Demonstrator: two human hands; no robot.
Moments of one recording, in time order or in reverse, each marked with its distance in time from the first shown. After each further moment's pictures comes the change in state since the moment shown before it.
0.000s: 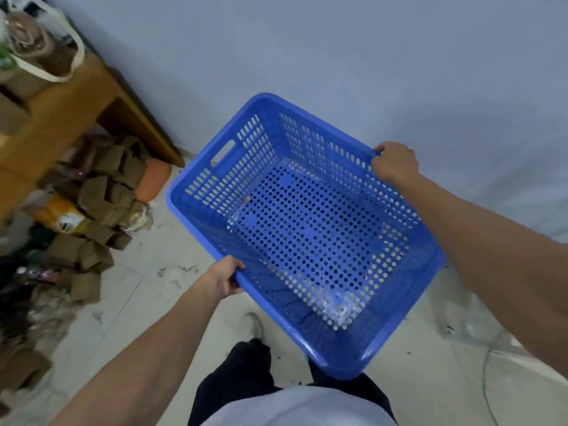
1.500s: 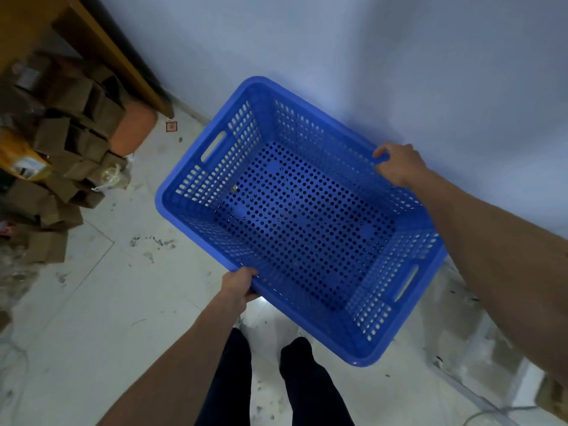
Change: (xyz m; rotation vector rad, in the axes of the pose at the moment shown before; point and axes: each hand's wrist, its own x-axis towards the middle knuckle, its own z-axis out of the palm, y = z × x) left_hand 0.155 0.010 0.124 -0.298 0.128 -0.139; right_hand 0.235 0.035 0.131 -0.173 -0.372 -0.136
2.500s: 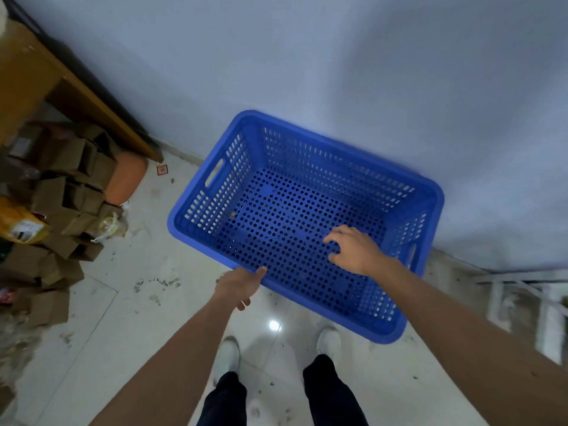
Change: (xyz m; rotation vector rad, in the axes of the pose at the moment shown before) left_hand -0.016 0.051 -0.019 1.346 -0.024 0.282; right_hand -0.152 -0.029 0.119 -0.131 -0.202 -0.217
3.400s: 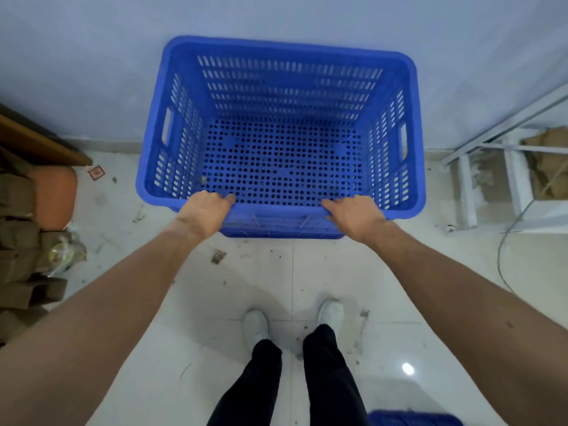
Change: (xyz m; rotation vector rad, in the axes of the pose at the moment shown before) left_hand 0.067 -0.041 -0.074 1.426 0.427 0.842; right_hand -0.054 -0.075 0.136 -0.294 0.123 0.238
